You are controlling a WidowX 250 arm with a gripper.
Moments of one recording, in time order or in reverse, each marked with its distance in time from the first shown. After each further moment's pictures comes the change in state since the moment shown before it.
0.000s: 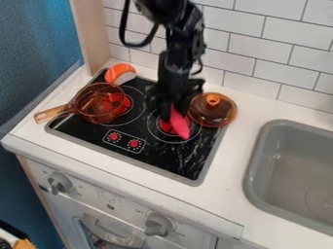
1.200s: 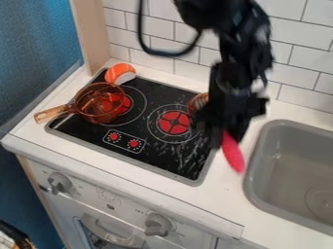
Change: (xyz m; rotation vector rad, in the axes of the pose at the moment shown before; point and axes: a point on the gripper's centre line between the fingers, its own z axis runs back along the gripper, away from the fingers) arm -0.118 -0.025 0.039 -0.092 0.042 -0.185
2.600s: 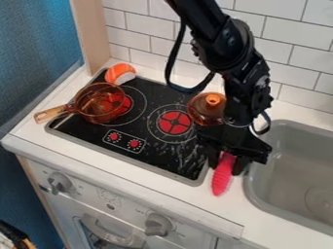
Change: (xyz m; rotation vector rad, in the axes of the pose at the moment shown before) arm -0.001 -0.009 -0.052 -0.020 0.040 -0.641
